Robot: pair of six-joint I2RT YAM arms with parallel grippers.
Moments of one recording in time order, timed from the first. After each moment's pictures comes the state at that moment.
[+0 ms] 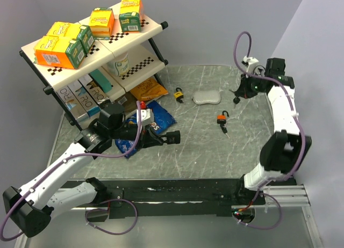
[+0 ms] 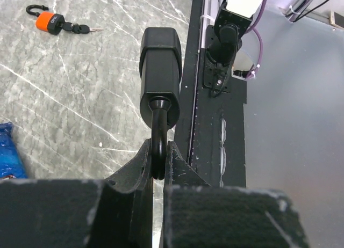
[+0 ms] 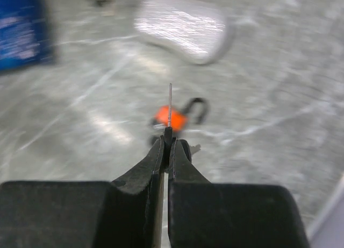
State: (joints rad) left arm -0.64 0.95 0.90 -0.33 0.83 0.06; right arm -0.19 1.57 1.54 -0.88 -0.62 -0.47
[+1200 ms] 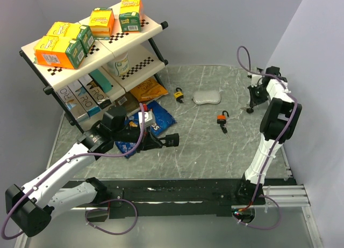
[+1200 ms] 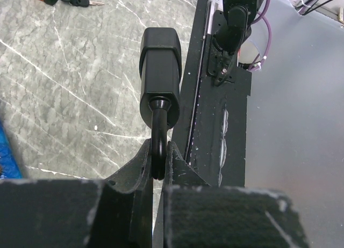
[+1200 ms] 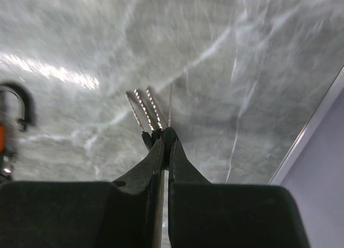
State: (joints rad) left arm -0.64 0.96 0.85 -0.33 0.80 0.04; right arm -0.32 2.15 1.78 -0.82 -0.23 -0.54
